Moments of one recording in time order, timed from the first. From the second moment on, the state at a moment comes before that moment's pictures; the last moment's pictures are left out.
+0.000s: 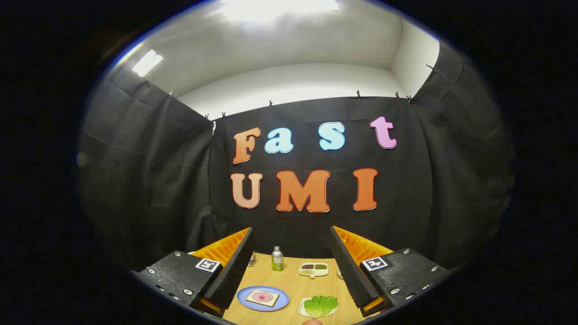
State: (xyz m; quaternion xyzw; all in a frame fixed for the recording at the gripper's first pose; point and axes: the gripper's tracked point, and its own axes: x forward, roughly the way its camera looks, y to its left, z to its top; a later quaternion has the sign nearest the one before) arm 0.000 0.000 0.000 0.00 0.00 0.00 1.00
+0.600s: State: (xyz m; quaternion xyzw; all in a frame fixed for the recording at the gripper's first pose) arm 0.008 0.007 -0.006 0.00 0.01 0.01 1.00
